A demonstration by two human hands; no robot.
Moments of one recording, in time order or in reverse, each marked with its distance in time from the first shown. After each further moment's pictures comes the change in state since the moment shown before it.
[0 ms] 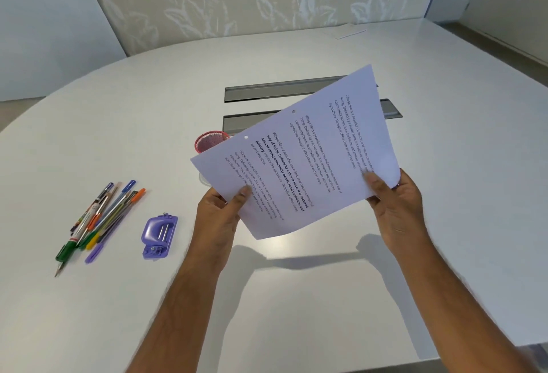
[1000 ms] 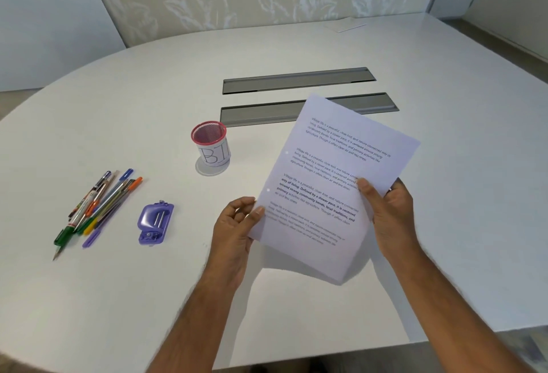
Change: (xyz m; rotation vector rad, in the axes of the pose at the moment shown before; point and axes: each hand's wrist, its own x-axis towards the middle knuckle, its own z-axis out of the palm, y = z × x) left_hand -0.042 -0.051 0.009 -0.075 0.121 -0.231; right_hand -0.020 0.020 -0.028 -0.230 0.059 -0.041
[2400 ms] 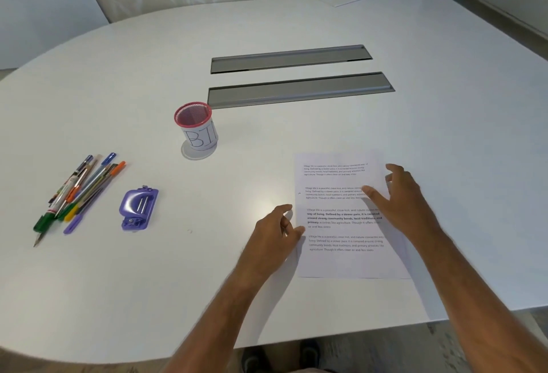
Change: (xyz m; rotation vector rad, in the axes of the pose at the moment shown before) left_hand -0.015 -0.060 0.046 1.074 -0.187 0.102; right_hand 0.030 0.005 -0.079 -1.240 -0.142 0.083
